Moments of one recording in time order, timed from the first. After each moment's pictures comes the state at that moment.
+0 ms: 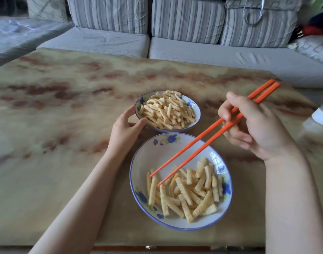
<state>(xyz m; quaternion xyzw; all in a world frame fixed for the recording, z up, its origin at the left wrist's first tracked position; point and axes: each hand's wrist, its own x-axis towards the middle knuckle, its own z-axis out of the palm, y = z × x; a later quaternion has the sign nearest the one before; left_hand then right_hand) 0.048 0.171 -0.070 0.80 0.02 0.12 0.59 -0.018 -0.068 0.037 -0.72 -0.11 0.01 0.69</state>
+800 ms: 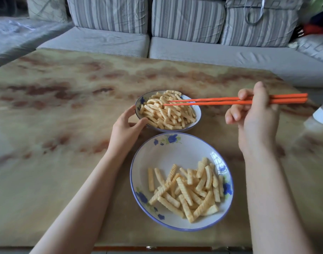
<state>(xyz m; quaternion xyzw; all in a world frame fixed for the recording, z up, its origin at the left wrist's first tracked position) 0.047 0.171 -0.070 0.79 0.02 0.11 0.60 0.008 -0.055 0.023 -0.55 0.05 -0.28 0.78</state>
